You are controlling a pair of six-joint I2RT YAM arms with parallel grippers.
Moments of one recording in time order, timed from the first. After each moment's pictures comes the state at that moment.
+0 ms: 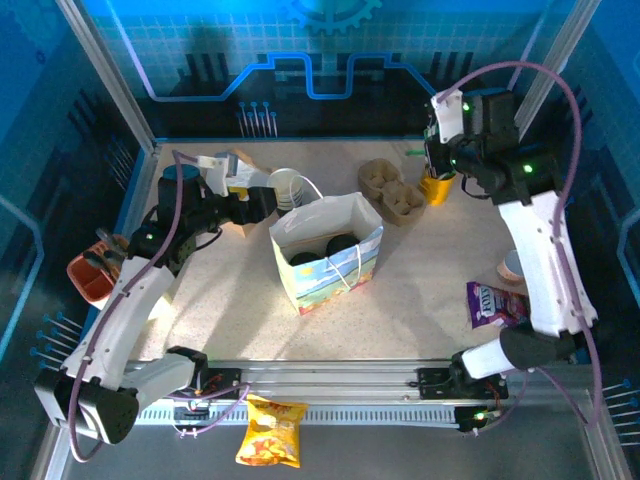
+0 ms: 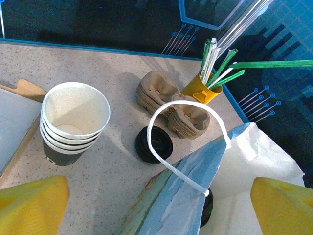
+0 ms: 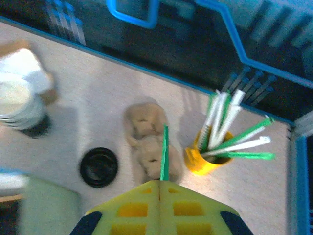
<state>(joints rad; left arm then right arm) -0.21 1.07 1.10 -0.44 0.41 -0.38 0.32 1.44 2.01 -1.16 0.06 -0.11</state>
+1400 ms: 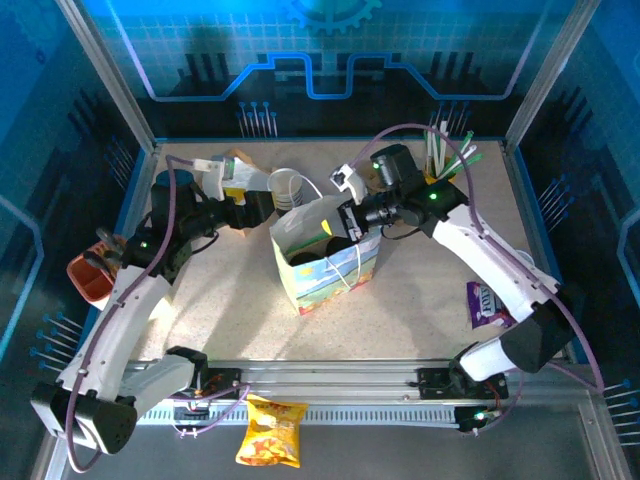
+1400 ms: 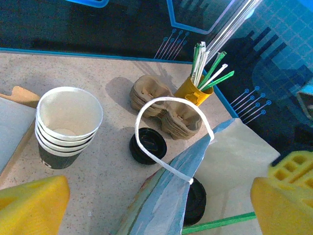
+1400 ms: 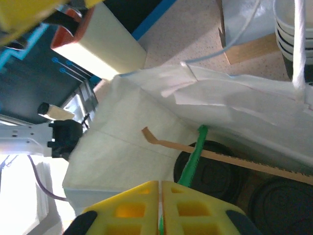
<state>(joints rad) -0.20 1.02 1.07 -0.43 0.44 -0.37 0.59 1.48 1.48 -0.79 -0.65 0.13</state>
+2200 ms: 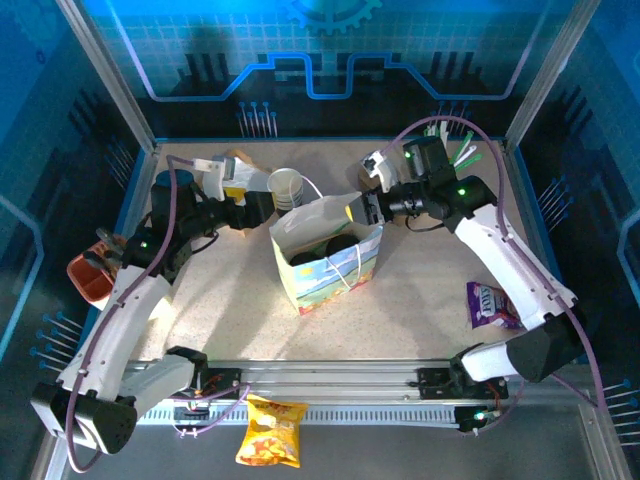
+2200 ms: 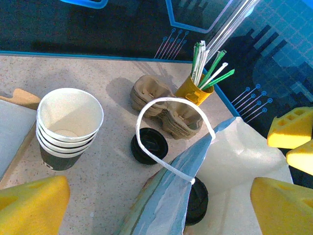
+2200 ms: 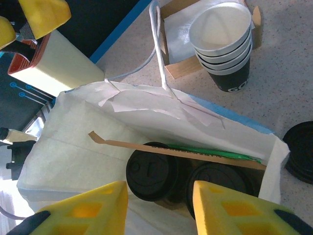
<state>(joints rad) -0.20 1.02 1.07 -0.43 0.44 -0.35 0.44 1.40 1.48 -0.84 -0.57 0.08</state>
